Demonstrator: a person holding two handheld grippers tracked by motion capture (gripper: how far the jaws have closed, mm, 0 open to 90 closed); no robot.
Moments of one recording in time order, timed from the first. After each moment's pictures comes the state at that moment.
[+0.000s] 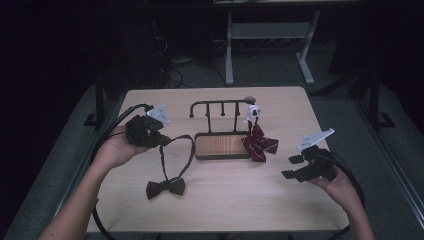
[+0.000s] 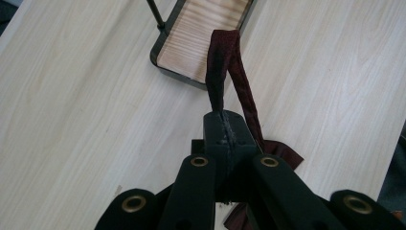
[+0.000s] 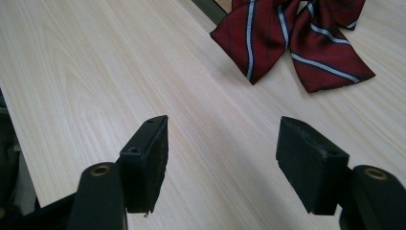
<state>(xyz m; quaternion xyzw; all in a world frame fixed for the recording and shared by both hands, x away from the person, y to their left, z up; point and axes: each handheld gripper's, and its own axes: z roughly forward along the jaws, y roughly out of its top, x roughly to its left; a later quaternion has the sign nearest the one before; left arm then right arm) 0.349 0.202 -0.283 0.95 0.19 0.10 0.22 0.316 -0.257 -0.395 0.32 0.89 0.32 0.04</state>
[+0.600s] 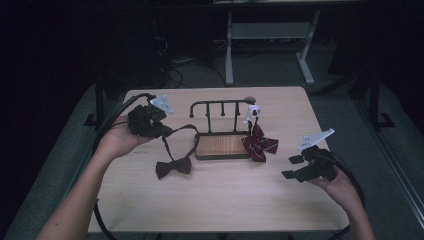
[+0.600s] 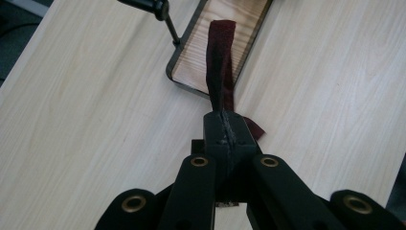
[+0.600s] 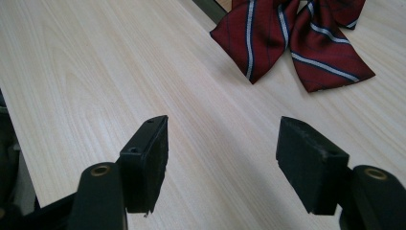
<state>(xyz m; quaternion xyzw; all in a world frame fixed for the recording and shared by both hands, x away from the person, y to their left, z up) 0.364 0.195 -0.265 0.95 0.20 0.12 0.22 0.316 -0.258 -0.396 0.32 0.89 0.32 0.04</state>
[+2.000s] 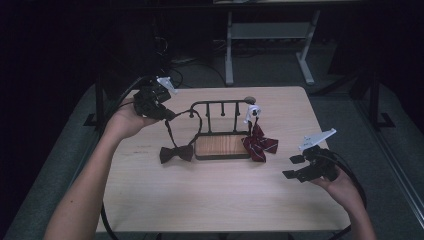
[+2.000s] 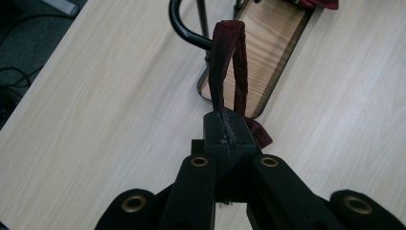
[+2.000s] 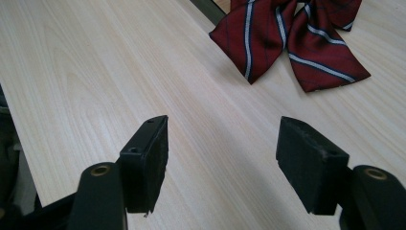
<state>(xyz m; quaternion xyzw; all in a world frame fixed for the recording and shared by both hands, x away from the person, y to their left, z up) 0.404 0.186 -0.250 0.94 0.24 0.12 0.21 0.315 -0.260 -0.393 0.32 0.89 0.32 0.05</state>
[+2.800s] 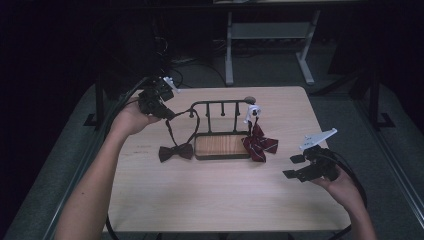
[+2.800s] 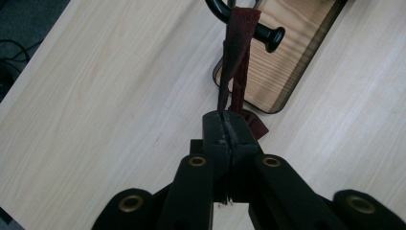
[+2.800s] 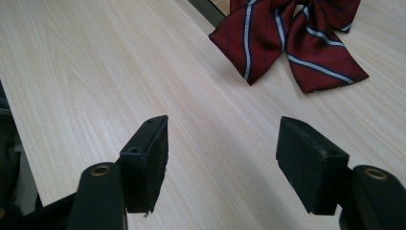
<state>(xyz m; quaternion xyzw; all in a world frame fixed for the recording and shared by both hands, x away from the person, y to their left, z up) 0.425 0.183 -0.268 0.94 0.26 0.12 0.18 0.315 -0.261 -0.392 0.32 0.89 0.32 0.05</state>
